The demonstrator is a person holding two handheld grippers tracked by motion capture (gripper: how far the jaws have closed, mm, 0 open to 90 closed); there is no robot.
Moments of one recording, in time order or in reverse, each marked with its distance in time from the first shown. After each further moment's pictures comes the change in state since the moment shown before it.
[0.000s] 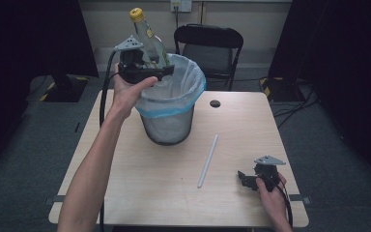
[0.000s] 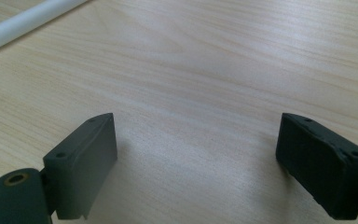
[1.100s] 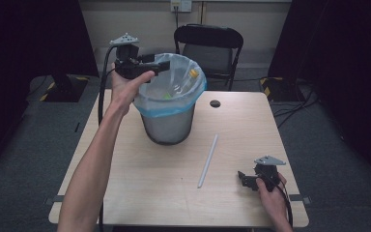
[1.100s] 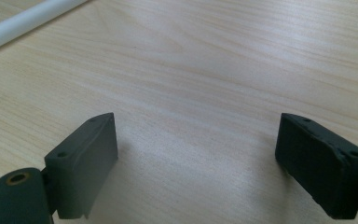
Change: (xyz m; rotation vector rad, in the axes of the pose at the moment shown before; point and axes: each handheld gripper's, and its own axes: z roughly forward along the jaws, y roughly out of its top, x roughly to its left) left arm 0.014 0.001 0.001 0.009 0.015 -0.086; right arm 0.000 0.000 -0.001 0.000 0.002 -0.002
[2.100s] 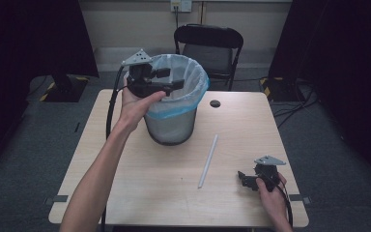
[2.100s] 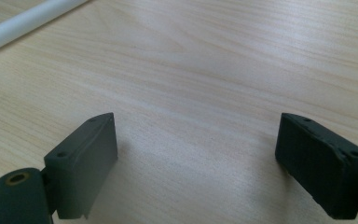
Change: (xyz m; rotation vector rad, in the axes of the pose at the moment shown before) left arm -0.052 -0.025 -0.001 -0.021 -0.120 0.079; right arm 0.000 0.000 0.000 0.001 0.001 0.001
